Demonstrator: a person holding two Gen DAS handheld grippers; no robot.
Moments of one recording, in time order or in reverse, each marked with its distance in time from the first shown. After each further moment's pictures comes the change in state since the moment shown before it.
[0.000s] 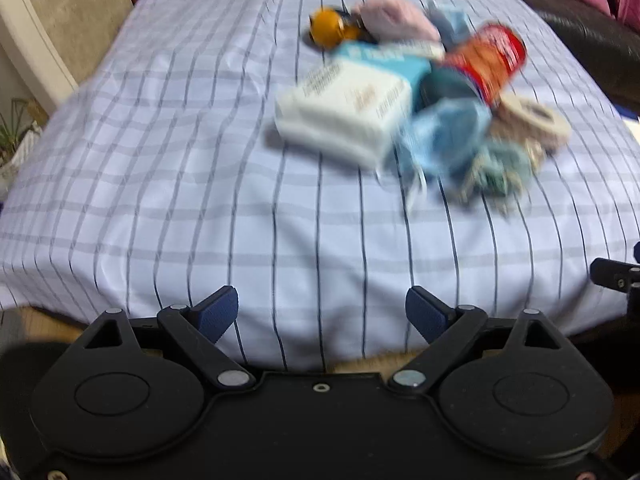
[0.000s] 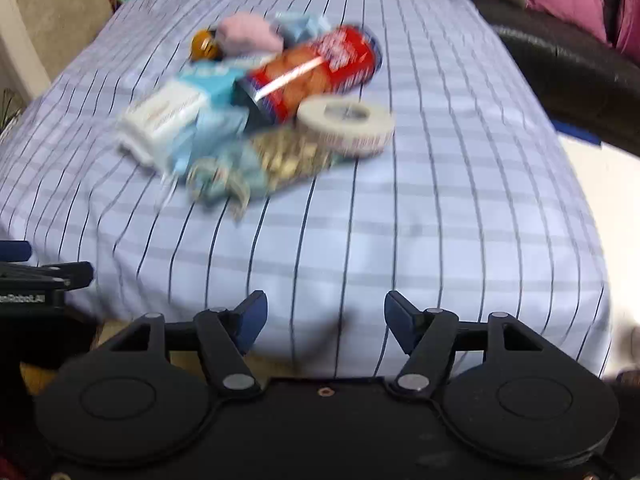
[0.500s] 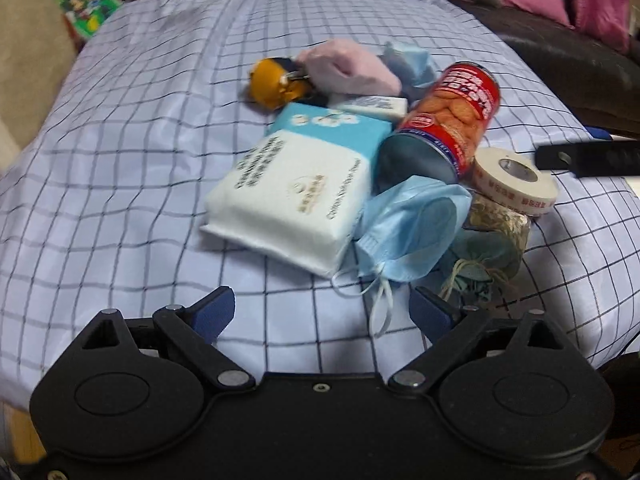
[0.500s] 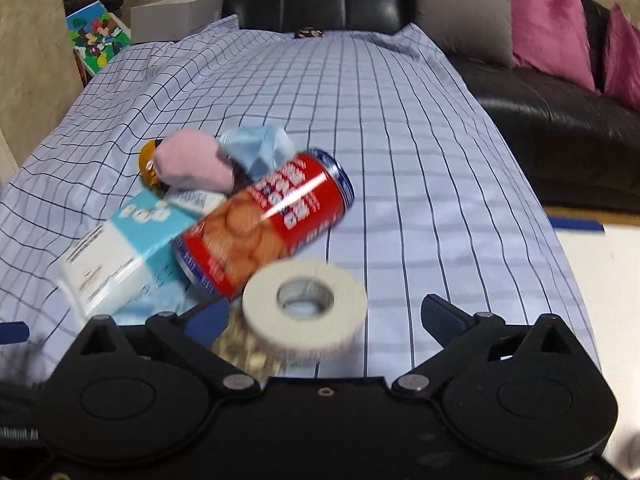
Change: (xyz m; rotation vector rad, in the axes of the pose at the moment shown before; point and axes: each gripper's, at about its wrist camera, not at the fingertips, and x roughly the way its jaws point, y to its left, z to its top) left arm 0.040 -0.019 0.056 0.086 -0.112 -0.114; right arm 0.053 -0.025 0.113 0.010 -0.200 -0.033
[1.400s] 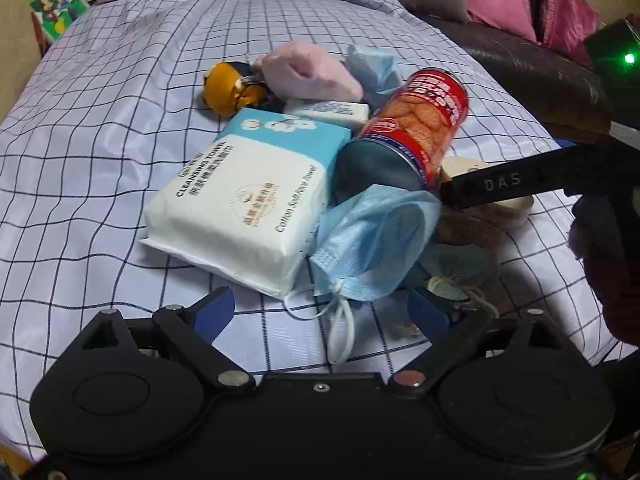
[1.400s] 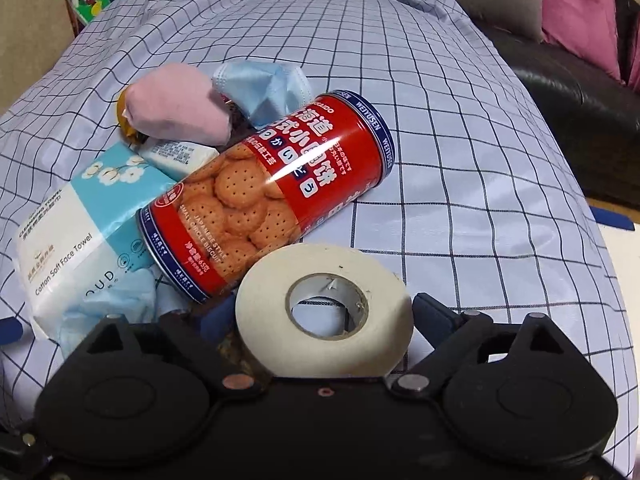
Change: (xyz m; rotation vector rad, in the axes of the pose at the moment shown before) left arm 0.020 -0.007 -0.002 0.001 -0.059 -0.128; right arm 0.069 0.021 0.000 -0.044 0.133 -0.002
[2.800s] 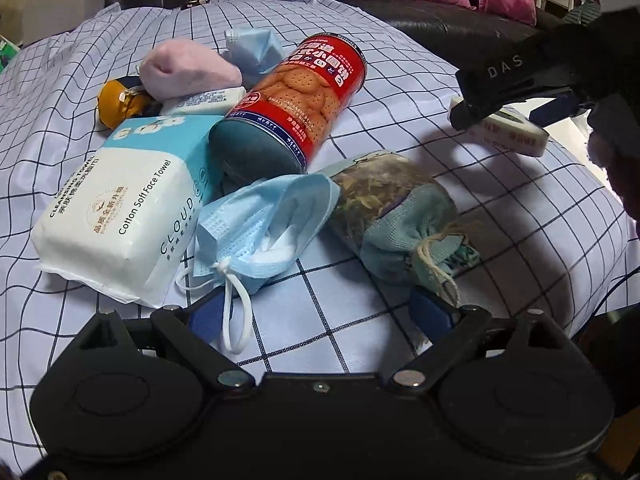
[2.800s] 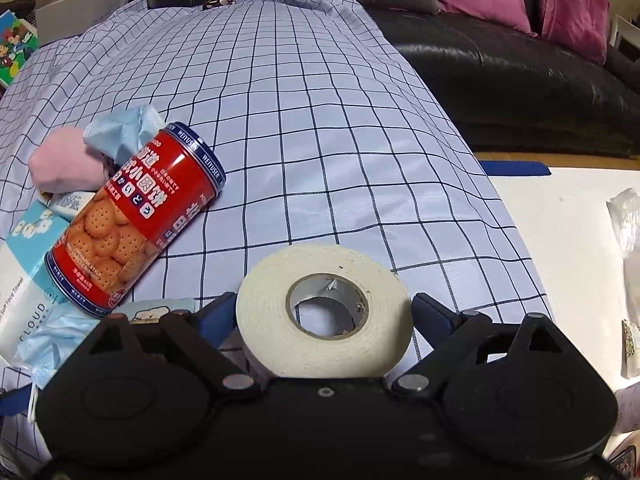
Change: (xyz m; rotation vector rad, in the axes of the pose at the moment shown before) left arm 0.021 -0.063 -0.018 0.175 -0.008 -0.085; right arm -0.033 -0.082 -0.011 0.224 -0.005 -0.158
